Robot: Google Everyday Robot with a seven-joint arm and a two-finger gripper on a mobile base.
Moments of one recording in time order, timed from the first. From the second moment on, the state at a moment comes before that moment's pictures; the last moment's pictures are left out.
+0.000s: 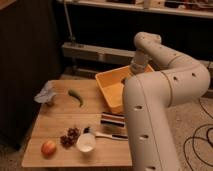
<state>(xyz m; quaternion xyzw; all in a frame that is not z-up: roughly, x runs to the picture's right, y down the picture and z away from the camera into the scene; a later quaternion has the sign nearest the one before) 0.156 -0.042 0.852 -0.41 0.09 0.40 0.82</state>
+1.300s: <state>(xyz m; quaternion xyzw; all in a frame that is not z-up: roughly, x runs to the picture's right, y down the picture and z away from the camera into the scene) 0.121 -0.005 0.849 -0.43 0.09 0.34 0.83</state>
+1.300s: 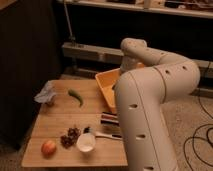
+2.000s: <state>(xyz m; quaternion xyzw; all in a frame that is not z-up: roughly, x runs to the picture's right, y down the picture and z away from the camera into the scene) 0.141 -0.018 0.881 -0.41 0.08 0.38 0.82</state>
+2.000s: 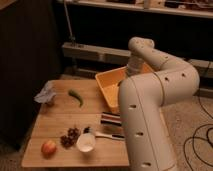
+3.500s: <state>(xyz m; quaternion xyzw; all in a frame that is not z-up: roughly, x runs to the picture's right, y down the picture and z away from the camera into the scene) 0.067 0.010 0.884 -0.38 0.00 0.35 0.86</state>
